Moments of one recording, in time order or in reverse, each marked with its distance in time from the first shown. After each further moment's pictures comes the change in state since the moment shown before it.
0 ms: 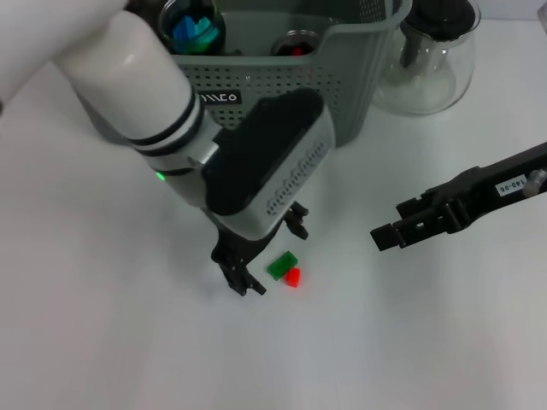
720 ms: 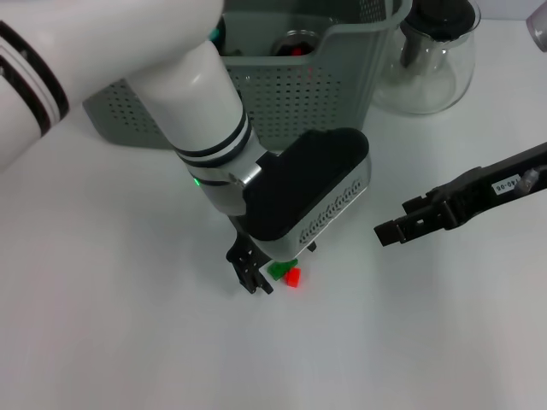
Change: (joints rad) left arm -0.113 -0.002 0.149 -0.150 0.003 -0.119 0.008; right arm 0.008 0.004 -0.001 0.039 -0.054 0.055 -0.001
